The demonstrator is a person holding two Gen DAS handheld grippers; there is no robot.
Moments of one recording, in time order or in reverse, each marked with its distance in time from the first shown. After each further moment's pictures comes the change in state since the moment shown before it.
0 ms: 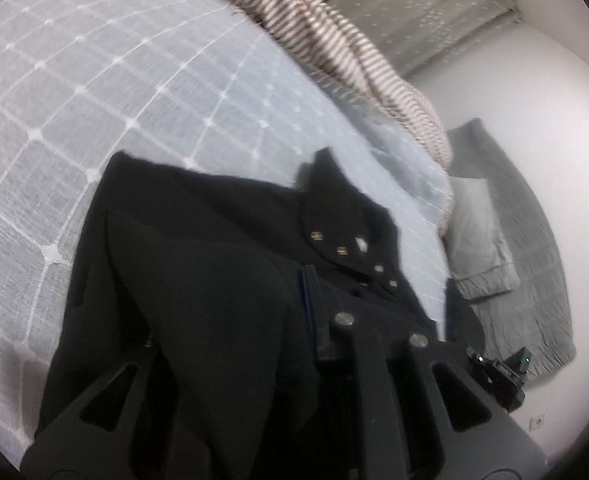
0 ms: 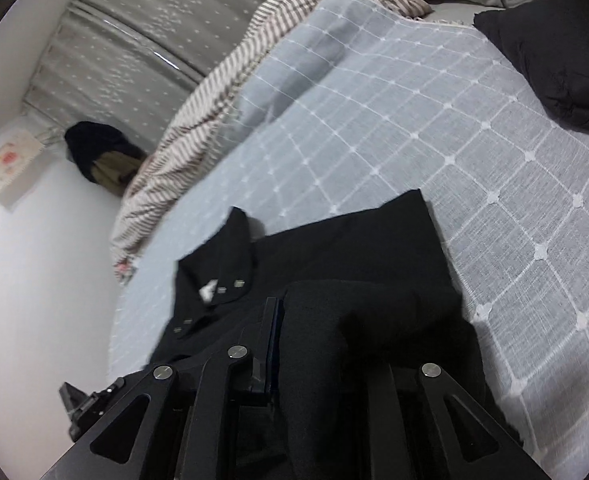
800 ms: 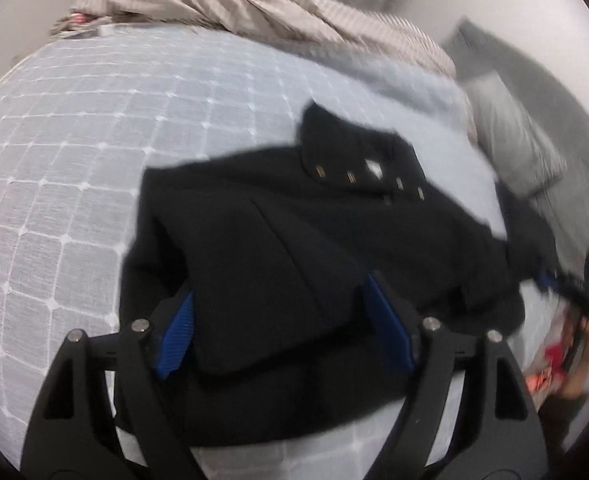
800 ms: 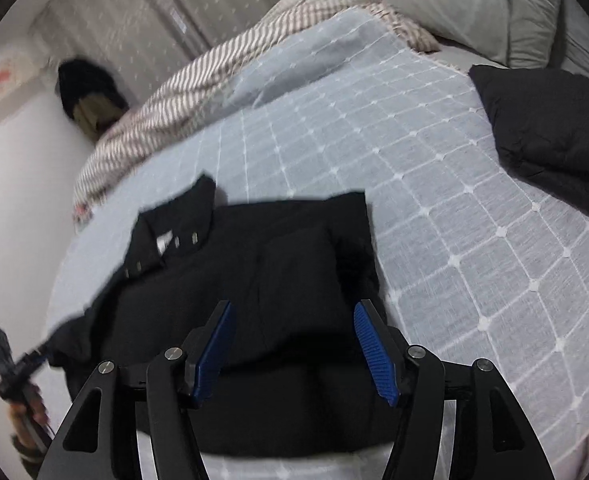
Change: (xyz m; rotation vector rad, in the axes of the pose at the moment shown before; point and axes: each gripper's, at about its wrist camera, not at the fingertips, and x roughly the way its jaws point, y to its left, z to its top) left arm -0.059 -0.061 -0.057 0.414 0.123 0.226; right arm -0.056 0.010 -0.031 -0.259 0.062 -0.201
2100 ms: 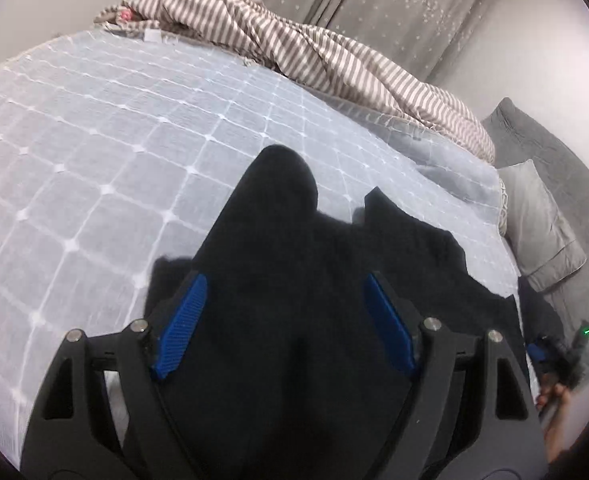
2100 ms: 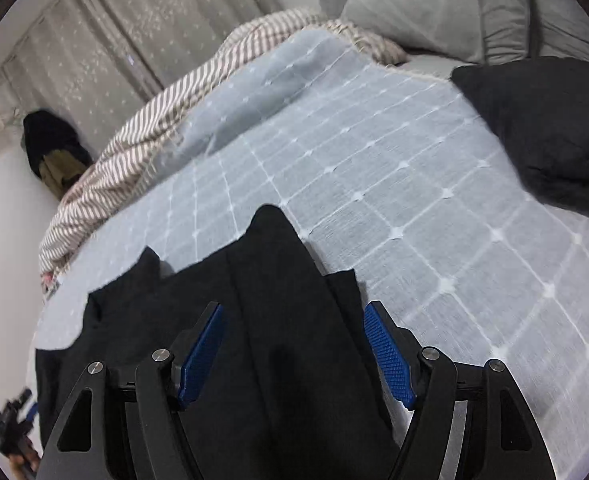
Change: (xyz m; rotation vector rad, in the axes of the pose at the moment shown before) left arm 0.051 0.064 0.068 -0.244 -0.226 0.034; right arm 0.093 -0.043 0.060 0.158 -0.178 -0.069
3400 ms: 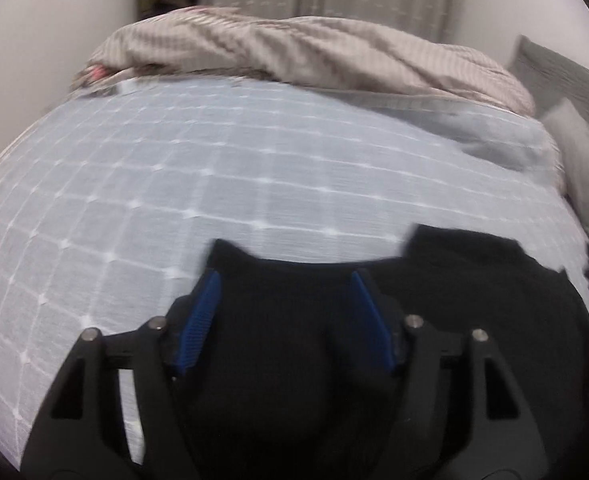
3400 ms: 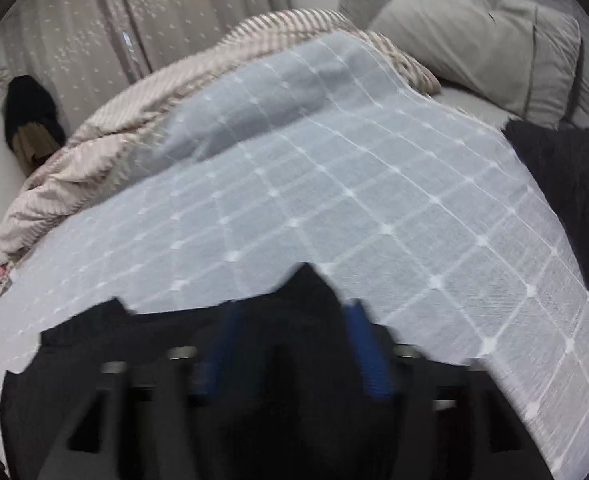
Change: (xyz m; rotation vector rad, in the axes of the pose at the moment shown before) left arm 0.079 -0.068 0.045 0.267 0.001 0.183; right arm 0.096 0.087 0.053 -0.113 -0.111 -0.103
